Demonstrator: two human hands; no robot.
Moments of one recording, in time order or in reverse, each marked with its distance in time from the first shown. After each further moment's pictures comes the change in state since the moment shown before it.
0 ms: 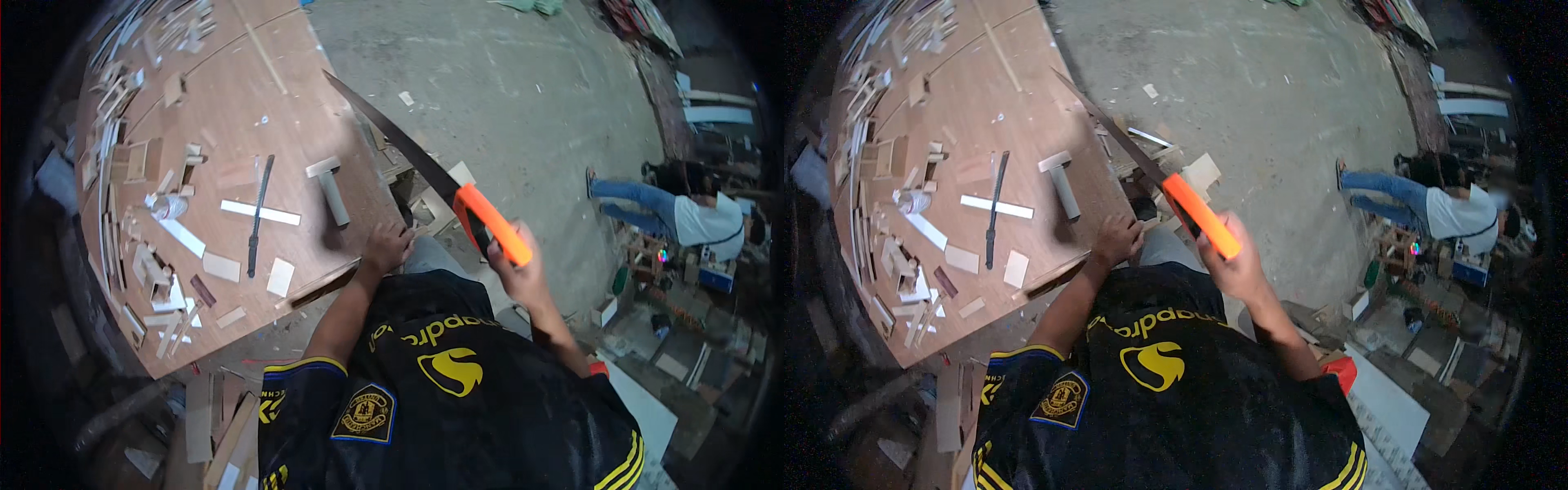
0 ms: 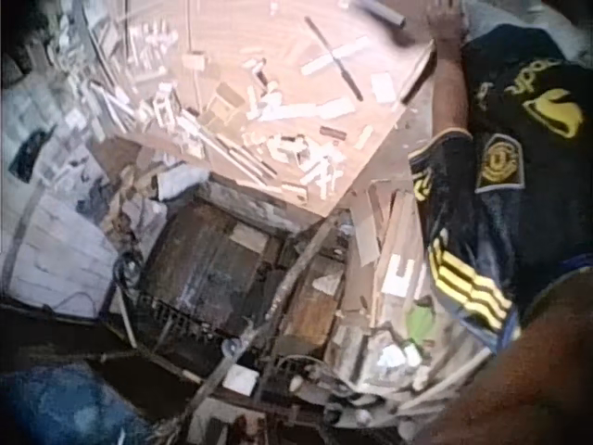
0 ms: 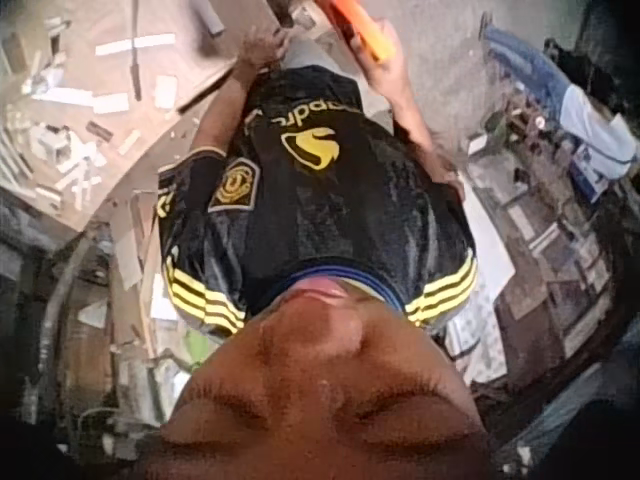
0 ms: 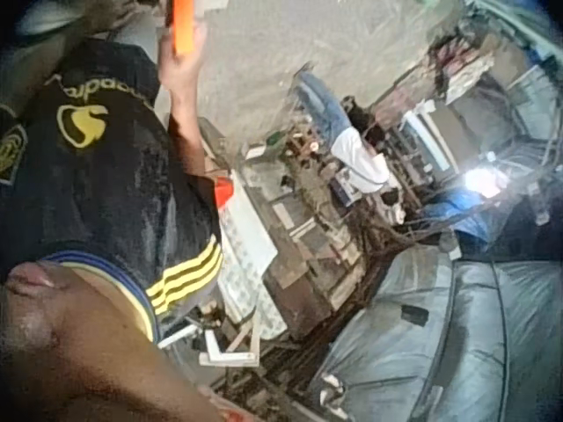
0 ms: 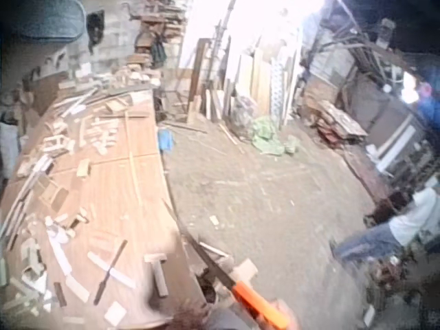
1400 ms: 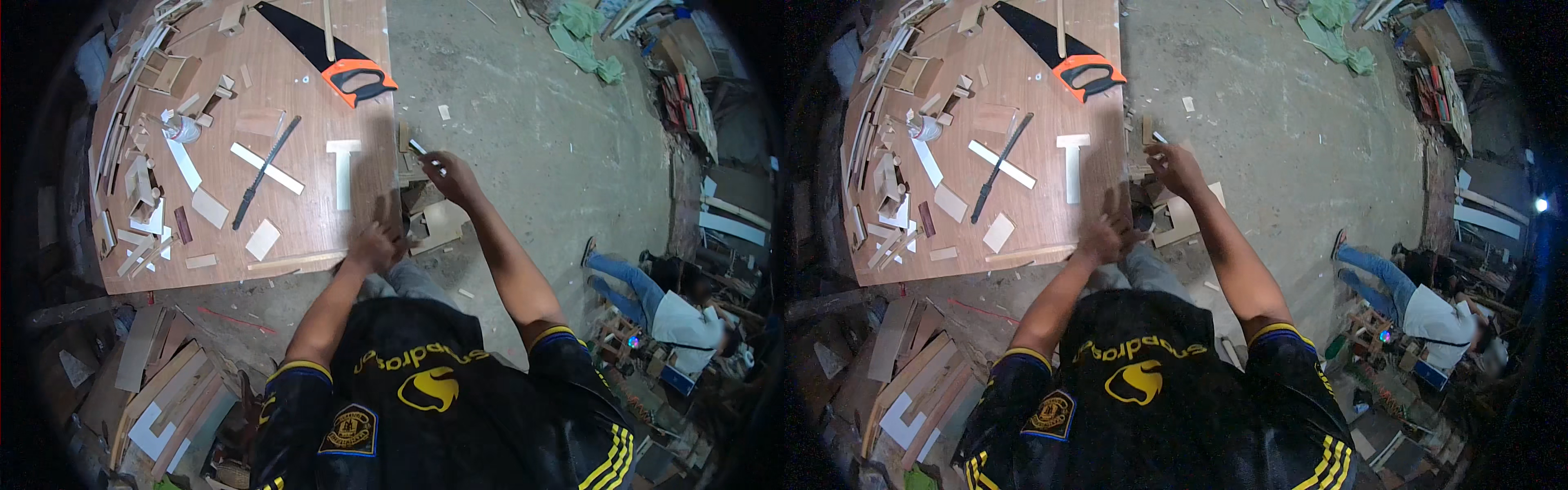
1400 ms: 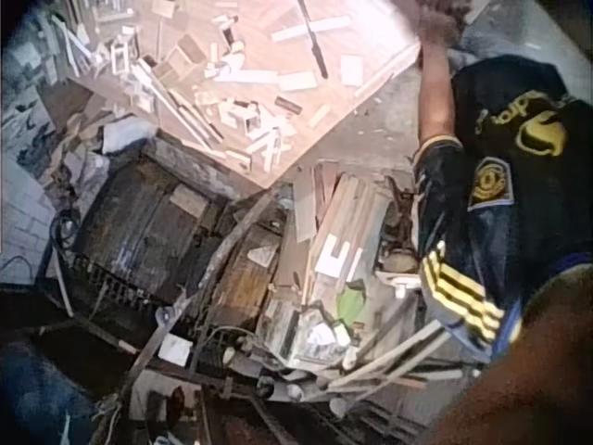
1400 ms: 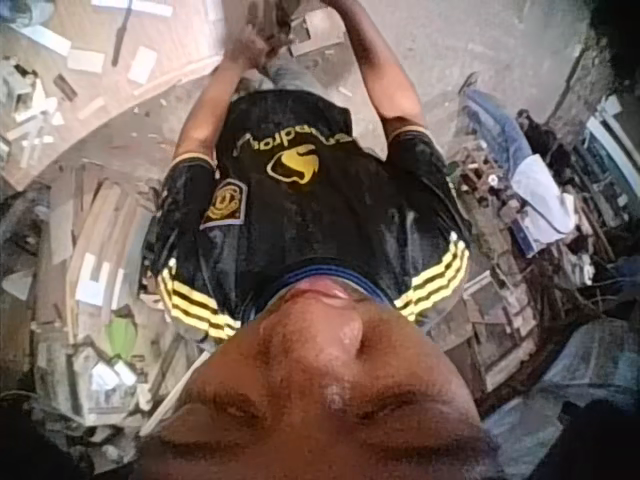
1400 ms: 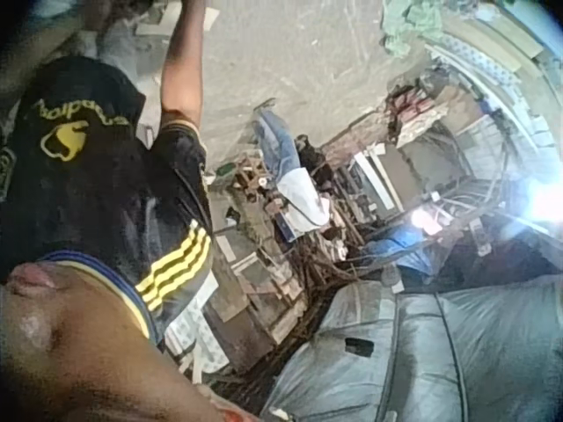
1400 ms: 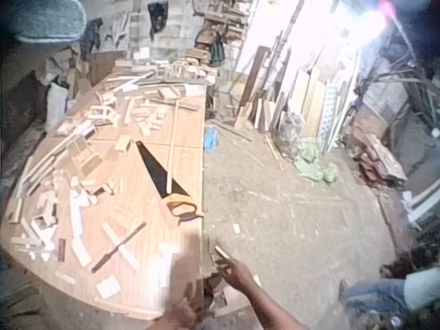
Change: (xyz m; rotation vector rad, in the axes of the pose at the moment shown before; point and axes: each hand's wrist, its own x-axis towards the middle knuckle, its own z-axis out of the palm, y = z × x) left_hand -0.004 0.007 0.007 0.022 -0.003 -0.087; right_hand 0.204 0.141 0.085 -0.318 -0.379 -0.174
